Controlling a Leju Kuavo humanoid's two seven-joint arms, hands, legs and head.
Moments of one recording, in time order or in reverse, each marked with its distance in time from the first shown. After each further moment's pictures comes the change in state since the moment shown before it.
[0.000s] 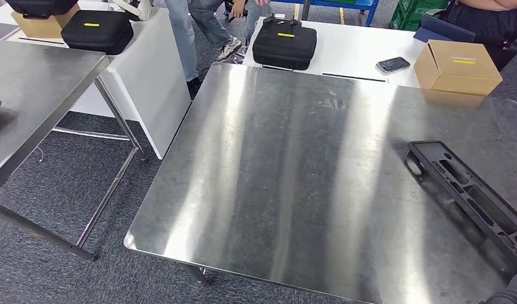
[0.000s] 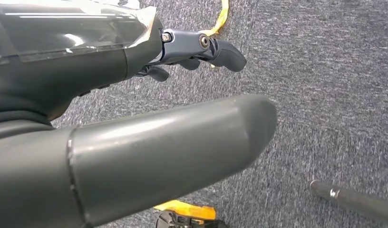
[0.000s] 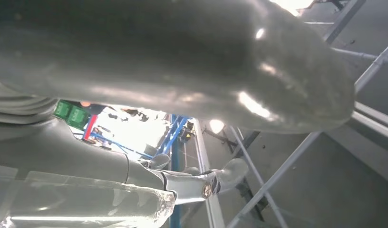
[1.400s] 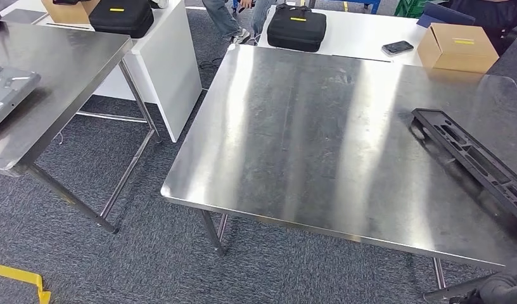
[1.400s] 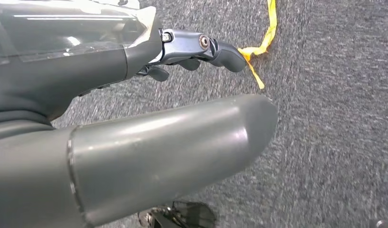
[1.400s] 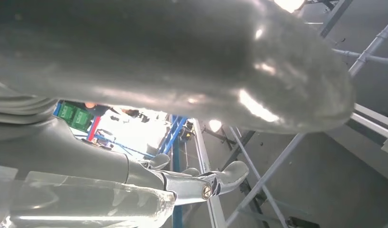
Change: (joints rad) left arm 0.000 0.004 0.025 0.000 -0.003 0.009 -0.003; right arm -0.066 -0.014 -0.002 0.067 -0.040 0.000 -0.010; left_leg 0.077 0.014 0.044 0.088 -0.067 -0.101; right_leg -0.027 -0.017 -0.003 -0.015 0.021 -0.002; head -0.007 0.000
